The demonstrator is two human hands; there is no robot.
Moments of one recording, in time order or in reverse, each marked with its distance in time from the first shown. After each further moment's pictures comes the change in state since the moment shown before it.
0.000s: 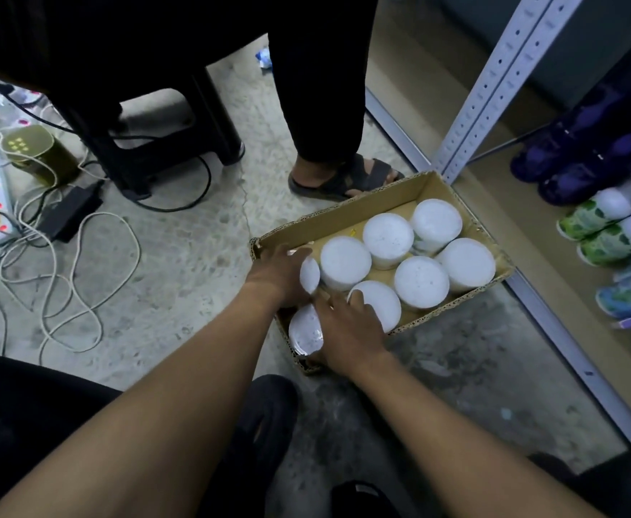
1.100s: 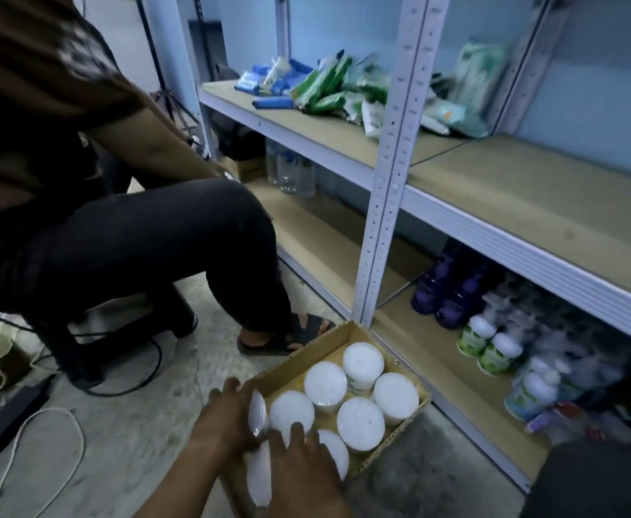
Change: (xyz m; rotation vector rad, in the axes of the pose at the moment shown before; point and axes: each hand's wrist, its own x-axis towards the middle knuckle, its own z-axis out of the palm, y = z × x) left_hand -0.046 0.036 -0.073 0.022 0.130 0.079; right_hand -0.023 -0.016 -0.081 0.139 0.099 0.201
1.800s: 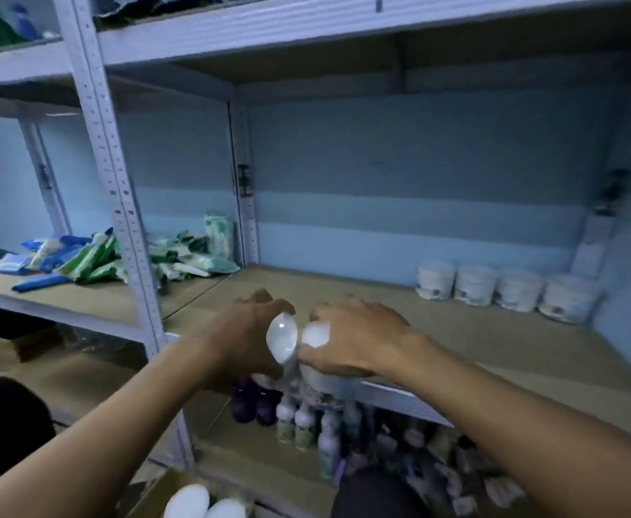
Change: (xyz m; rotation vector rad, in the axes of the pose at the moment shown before) left_hand -0.157 0.390 -0.243 0.287 0.310 0.960; right_hand -0.230 0.219 -0.407 -0.102 0.388 0.448
